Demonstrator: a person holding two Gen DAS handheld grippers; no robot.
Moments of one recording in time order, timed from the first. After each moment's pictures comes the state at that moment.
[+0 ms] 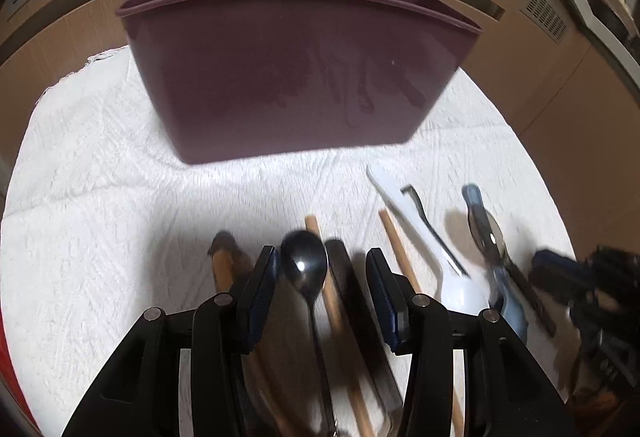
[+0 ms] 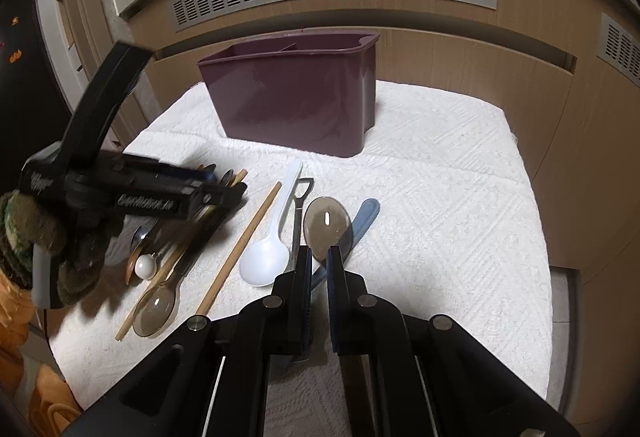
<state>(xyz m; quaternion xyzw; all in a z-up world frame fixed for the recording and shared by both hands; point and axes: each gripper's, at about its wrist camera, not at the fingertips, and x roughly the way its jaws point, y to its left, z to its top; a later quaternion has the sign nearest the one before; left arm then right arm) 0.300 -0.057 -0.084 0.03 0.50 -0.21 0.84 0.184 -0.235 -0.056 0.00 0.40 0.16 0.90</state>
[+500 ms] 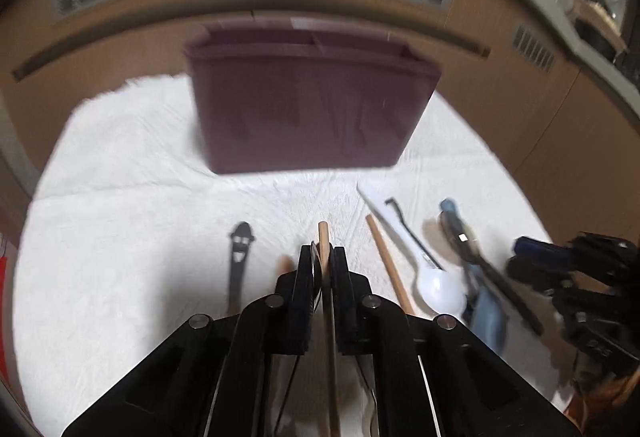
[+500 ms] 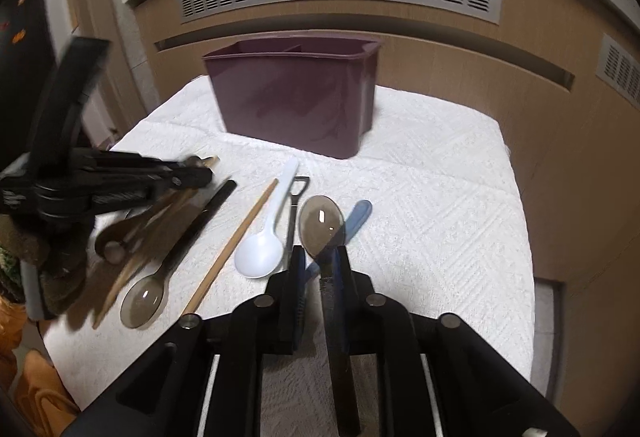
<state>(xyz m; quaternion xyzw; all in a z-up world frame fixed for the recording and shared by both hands) 0.237 -0.028 -0.056 0.00 0.40 -0.19 0.89 0.179 -0.232 -0.048 -0.04 0.40 0.16 0.90</state>
